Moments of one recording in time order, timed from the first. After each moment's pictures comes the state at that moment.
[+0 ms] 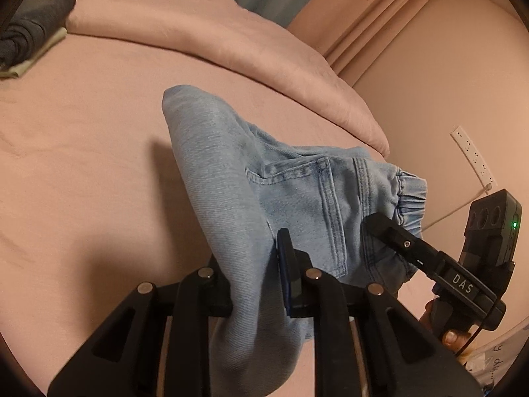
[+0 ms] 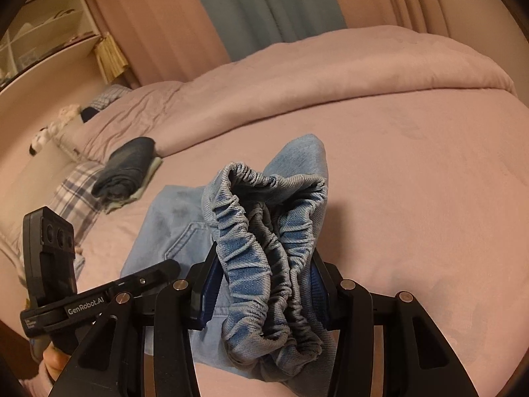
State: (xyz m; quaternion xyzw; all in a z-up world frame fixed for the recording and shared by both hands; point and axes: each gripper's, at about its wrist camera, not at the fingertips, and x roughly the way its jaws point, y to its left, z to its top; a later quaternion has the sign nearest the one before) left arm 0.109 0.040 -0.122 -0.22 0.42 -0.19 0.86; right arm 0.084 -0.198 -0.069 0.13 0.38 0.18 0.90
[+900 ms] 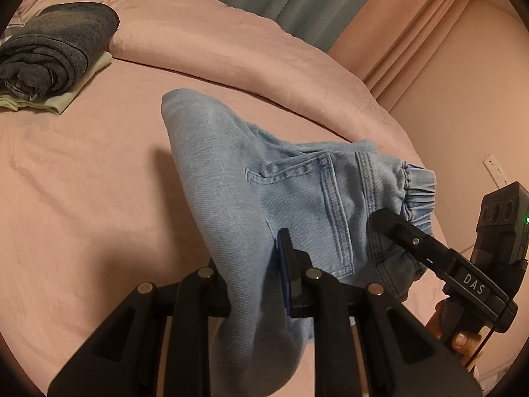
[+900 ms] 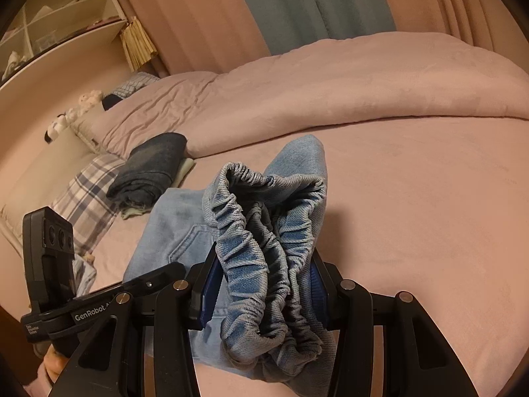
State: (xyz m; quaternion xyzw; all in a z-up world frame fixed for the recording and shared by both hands) left arm 0.165 0.133 -0.122 -0.21 0.41 -0.12 0.88; right arm 0.149 -0.106 -0.073 0.12 0.37 0.23 0.89
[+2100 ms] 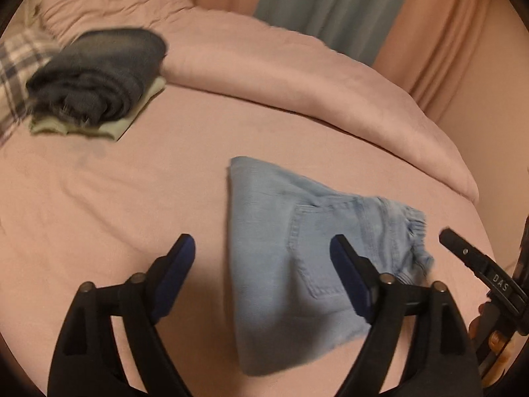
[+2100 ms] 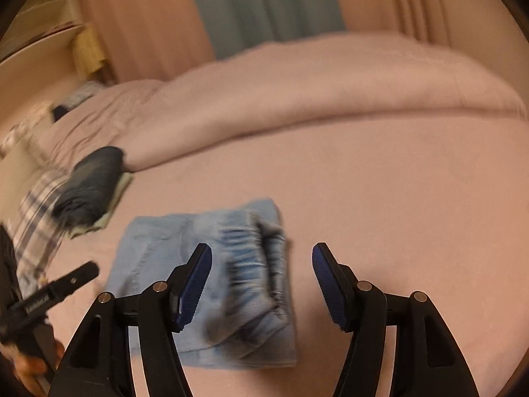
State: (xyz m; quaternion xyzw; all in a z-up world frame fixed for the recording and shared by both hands) left arm 0.159 0.151 -0.110 -0.15 0.39 -0.01 0.91; right arm 0.155 -0.135 -0.070 0.09 0.36 0.13 0.92
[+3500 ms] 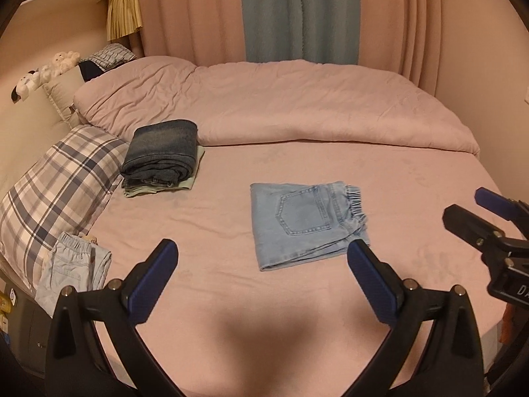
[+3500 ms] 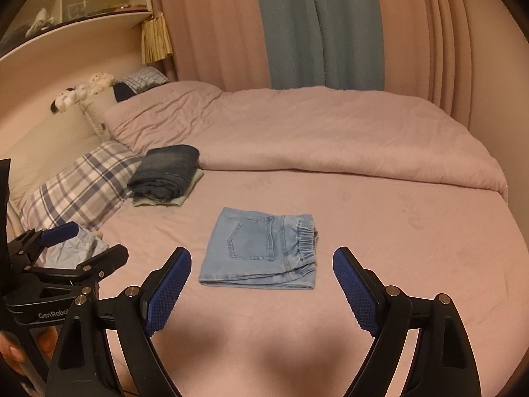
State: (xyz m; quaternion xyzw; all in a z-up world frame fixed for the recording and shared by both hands) left arm 0.000 0.073 0.066 0.02 0.38 0.05 0.92; right arm 0.012 -0.120 0.082 0.00 0.34 0.18 0.92
